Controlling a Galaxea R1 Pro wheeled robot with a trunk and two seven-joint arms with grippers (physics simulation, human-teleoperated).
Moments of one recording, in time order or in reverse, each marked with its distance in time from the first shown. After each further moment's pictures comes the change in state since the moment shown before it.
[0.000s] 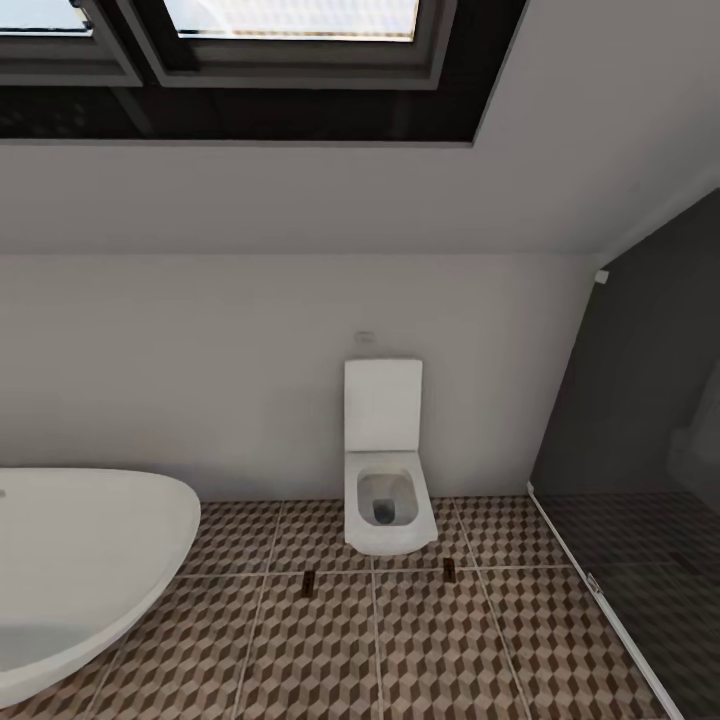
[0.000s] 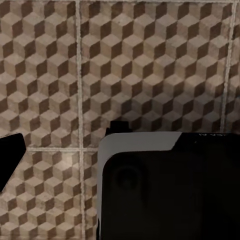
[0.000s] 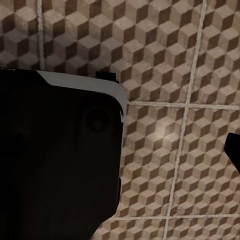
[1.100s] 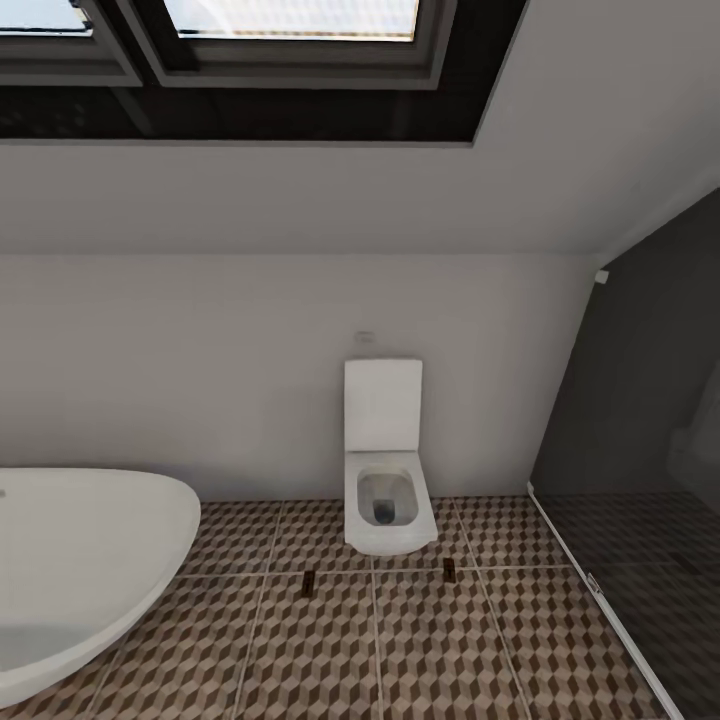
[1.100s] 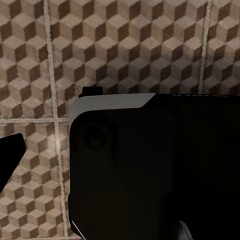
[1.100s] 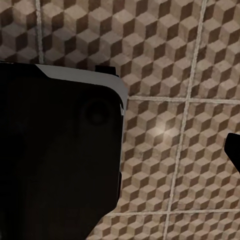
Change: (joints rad) left arm 0.085 -0.064 -0.001 0.000 -0.005 -0.005 0.000; right arm 0.014 -0.001 -0.006 0.000 -0.001 -0.002 -0.002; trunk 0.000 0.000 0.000
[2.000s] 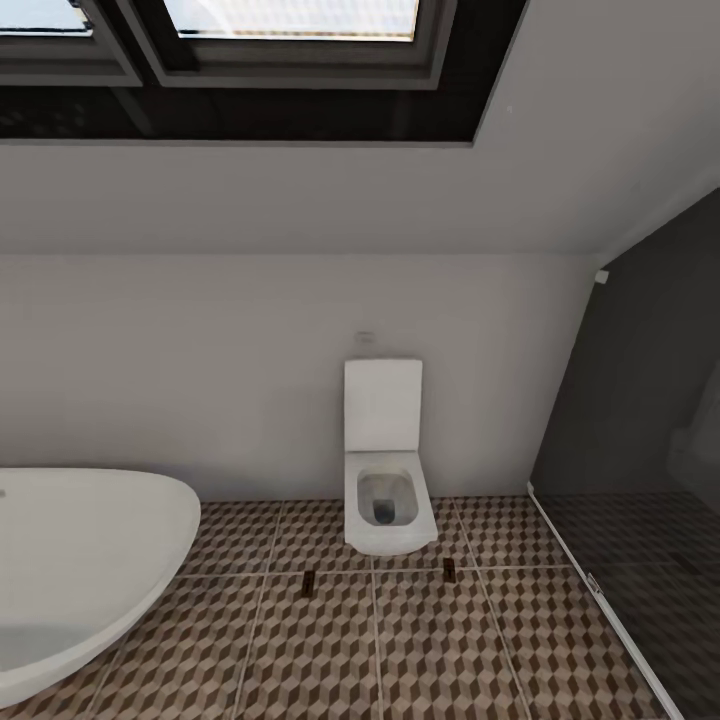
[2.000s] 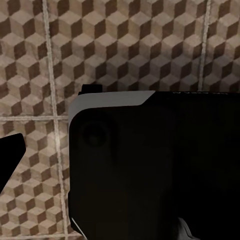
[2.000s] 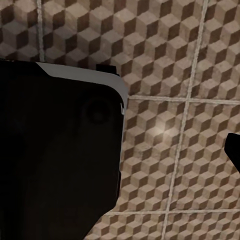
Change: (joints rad) left arm 0.000 0.000 0.000 -0.001 -0.001 0.011 0.000; right arm 0.000 0.001 0.002 -0.001 0.010 0.007 0.000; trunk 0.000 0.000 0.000
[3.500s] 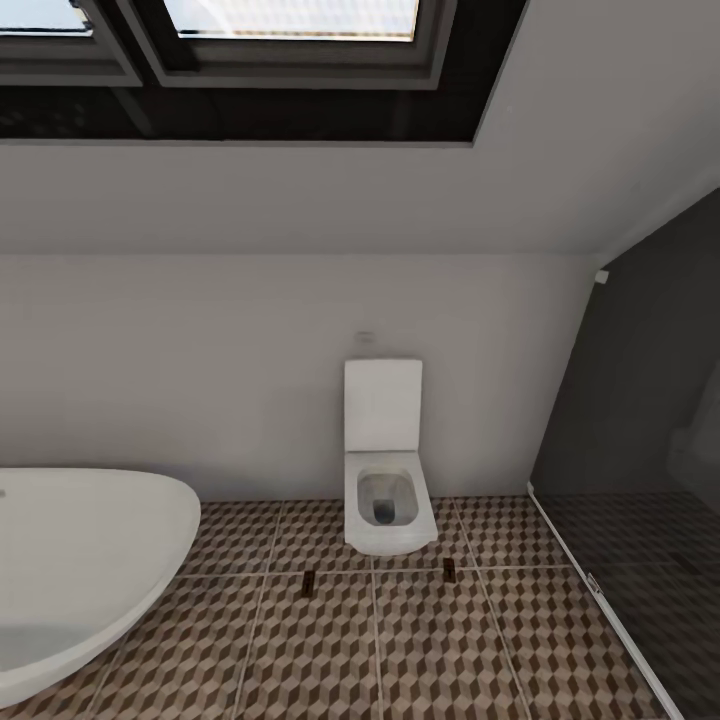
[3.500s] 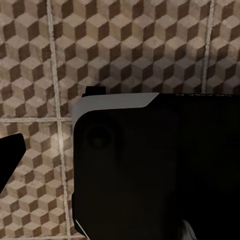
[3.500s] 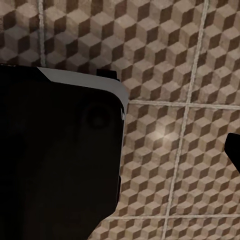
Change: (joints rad) left arm 0.000 0.006 -0.001 -0.003 0.000 -0.004 0.003; right arm 0.000 0.001 0.002 -0.007 0.005 -0.009 0.000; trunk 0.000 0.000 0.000
